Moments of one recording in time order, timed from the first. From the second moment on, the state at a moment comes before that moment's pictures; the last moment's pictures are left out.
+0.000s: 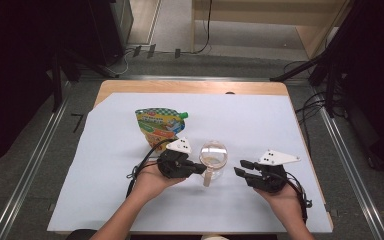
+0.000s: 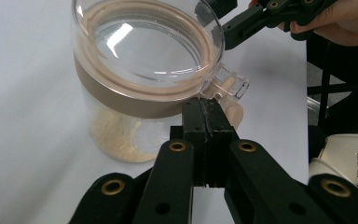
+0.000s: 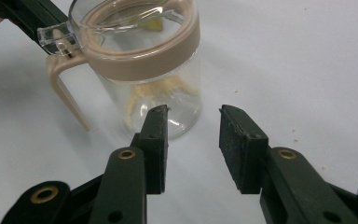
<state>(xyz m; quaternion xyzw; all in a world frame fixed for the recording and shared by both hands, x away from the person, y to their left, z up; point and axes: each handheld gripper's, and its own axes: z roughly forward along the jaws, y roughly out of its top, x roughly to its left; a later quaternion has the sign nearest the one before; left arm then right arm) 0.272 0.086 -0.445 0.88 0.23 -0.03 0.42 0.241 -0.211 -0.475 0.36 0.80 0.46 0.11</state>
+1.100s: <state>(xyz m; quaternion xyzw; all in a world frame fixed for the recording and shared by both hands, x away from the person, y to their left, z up) 0.255 0.066 -0.440 0.88 0.22 -0.03 0.43 0.201 -0.207 -0.463 0.34 0.80 0.48 0.08</state>
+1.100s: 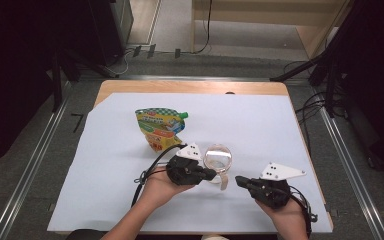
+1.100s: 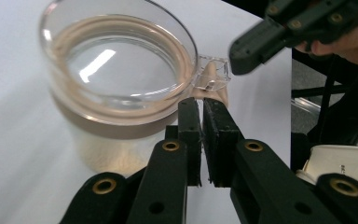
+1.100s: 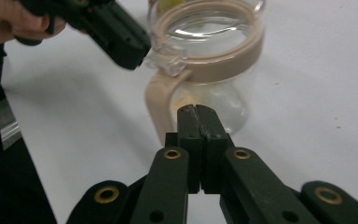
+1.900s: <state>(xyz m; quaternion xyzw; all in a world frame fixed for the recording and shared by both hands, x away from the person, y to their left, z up) 0.273 0.099 -0.449 0.86 0.26 -0.01 0.43 0.192 -0.155 -0.485 0.32 0.82 0.47 0.06</state>
